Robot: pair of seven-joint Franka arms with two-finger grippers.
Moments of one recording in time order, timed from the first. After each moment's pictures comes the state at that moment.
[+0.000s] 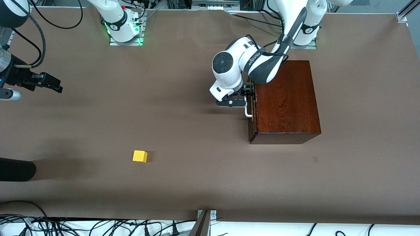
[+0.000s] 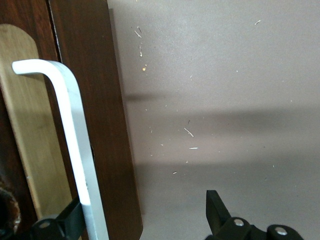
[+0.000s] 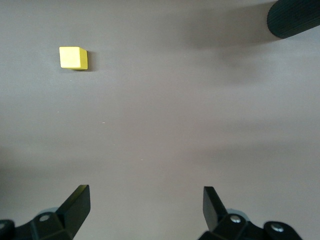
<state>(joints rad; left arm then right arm) -0.70 0.51 -0.05 -1.69 0.11 1.95 -0.73 0.02 0.05 -0.03 -1.64 -0.01 1.66 0.05</state>
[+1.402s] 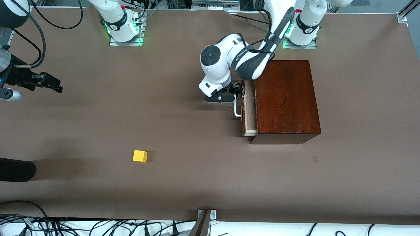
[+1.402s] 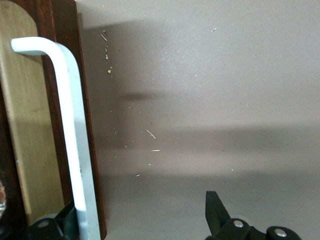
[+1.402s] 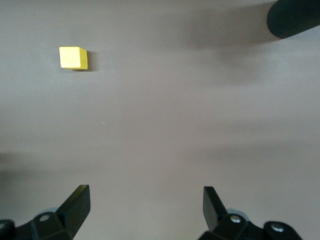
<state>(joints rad) -0.79 0.56 -0.04 -1.64 0.12 2.01 -0.84 0.02 0.05 -0.03 -1.64 -0.01 1.66 0.05</state>
